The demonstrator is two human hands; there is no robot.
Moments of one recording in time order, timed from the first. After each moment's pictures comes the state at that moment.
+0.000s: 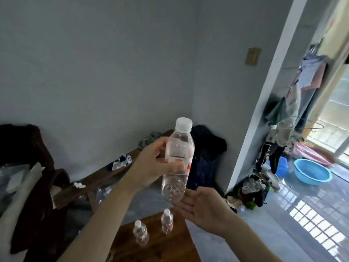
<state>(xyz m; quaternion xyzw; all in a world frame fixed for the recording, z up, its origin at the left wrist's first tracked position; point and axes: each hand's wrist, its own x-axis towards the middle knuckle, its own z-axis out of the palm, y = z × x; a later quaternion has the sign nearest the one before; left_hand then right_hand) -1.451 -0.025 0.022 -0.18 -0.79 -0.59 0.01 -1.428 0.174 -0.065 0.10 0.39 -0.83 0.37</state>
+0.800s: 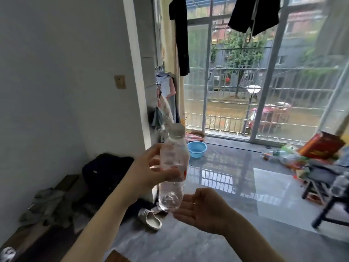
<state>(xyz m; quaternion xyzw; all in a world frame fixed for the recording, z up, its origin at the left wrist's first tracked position) -1.424 0.146 0.071 -0.43 -0.70 -0.54 -0.16 -1.292 0.290 -0.009 0.25 0.33 -0.91 0.07</state>
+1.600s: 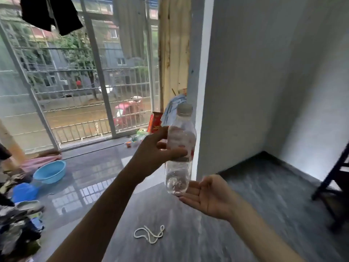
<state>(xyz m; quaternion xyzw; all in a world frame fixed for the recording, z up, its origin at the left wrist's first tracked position) -0.976 0.362 0.091 -0.71 -0.40 -0.45 -0.36 -0.781 0.334 0.013 0.34 0.18 -0.85 -0.37</state>
